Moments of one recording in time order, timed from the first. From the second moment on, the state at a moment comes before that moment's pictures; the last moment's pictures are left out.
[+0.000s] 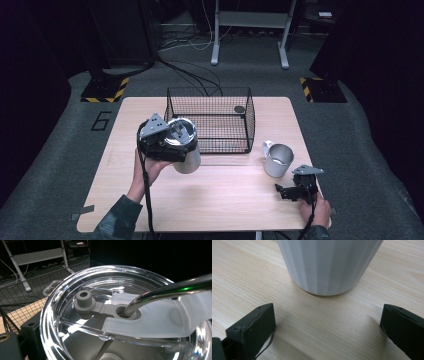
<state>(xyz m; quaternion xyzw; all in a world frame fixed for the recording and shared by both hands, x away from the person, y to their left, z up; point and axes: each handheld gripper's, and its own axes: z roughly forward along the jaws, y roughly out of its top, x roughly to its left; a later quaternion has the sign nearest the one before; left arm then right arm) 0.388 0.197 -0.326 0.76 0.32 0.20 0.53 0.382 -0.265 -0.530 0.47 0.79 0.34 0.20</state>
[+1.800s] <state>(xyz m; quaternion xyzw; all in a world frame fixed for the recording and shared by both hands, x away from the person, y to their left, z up) 0.472 0.170 -0.284 0.76 0.33 0.24 0.50 0.382 -0.265 -0.530 0.47 0.79 0.33 0.20</state>
